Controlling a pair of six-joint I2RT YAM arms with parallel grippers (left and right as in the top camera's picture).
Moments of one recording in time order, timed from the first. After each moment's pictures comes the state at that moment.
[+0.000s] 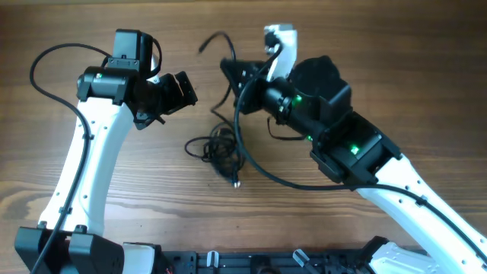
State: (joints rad) left arm -0.12 1.54 1.44 -1.12 0.15 -0.53; right arm 0.73 1.33 1.33 -0.13 -0.09 0.68
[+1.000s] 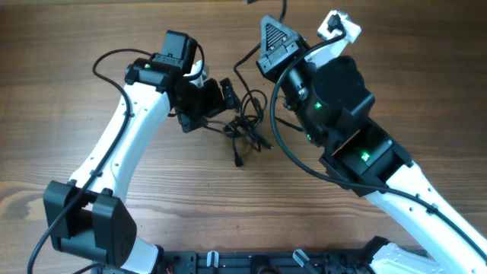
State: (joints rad) left arm -0.28 1.69 1.44 -1.05 0.43 -0.62; right arm 0.73 1.29 1.33 -0.08 0.37 1.03
